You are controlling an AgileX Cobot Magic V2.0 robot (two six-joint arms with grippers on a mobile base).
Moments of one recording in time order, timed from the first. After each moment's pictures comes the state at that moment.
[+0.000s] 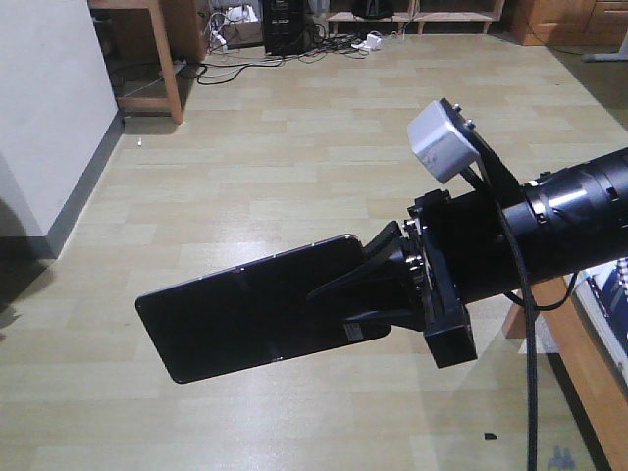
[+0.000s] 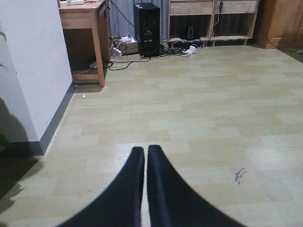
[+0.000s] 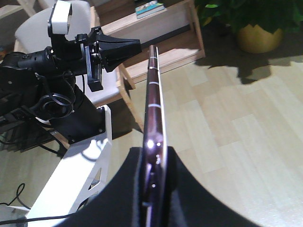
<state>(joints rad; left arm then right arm) 0.01 -0.02 0.03 -0.14 0.28 0.14 0.31 1.36 -1.07 1.15 1.21 -1.20</state>
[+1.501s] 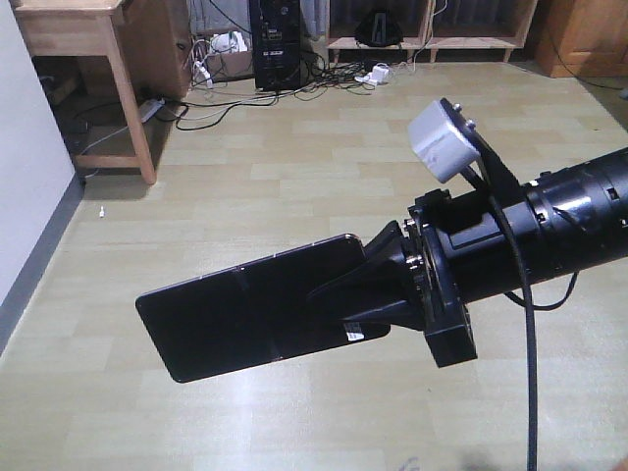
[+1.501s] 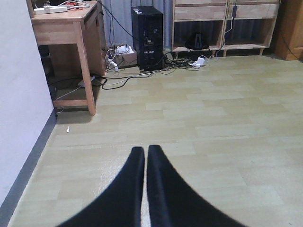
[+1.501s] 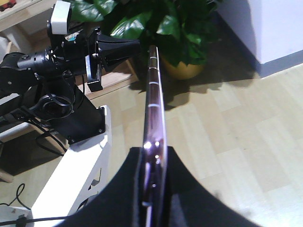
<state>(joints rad) 0.01 -0.02 0.03 -0.14 0.28 0.14 0.31 1.36 -1.07 1.15 1.21 -1.20</state>
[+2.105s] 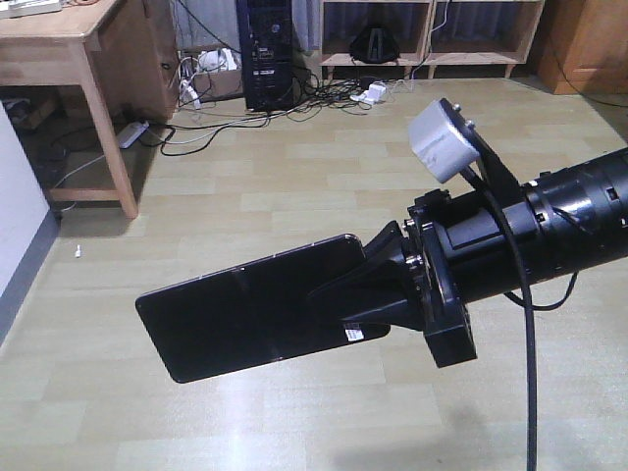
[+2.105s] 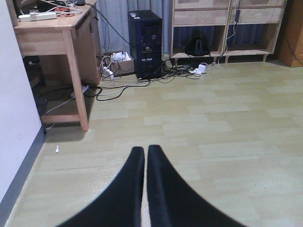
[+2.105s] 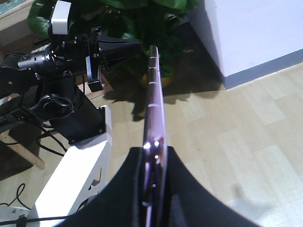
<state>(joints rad) 0.01 -0.02 0.03 -0.14 0.28 0.14 0.31 1.36 -1.07 1.15 1.21 -1.20</state>
